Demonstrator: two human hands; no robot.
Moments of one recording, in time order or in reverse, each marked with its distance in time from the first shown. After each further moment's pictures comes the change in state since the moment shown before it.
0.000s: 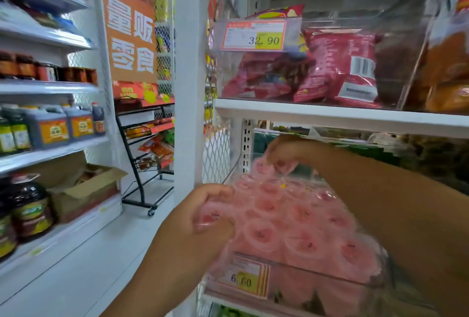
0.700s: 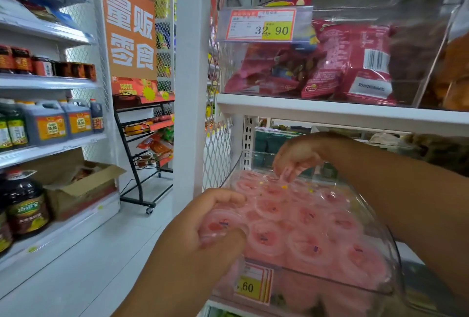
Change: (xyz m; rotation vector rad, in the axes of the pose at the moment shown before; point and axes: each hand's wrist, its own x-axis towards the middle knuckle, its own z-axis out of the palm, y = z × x) left_hand -0.005 -0.001 0.001 0.013 -0.044 0.059; right_hand 0.001 0.016 -0.008 0.186 -0.379 -0.056
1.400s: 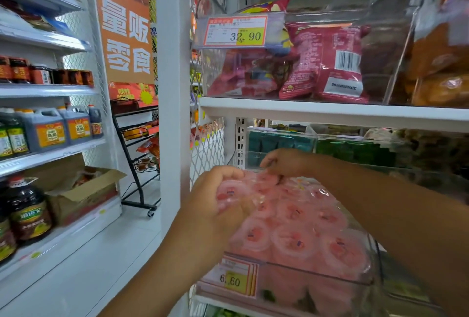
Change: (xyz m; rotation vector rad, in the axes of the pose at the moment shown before) left_hand 0.026 0.019 0.023 0.108 -0.025 0.066; right_hand -0.017 0.012 0.029 -0.343 0.328 -0.115
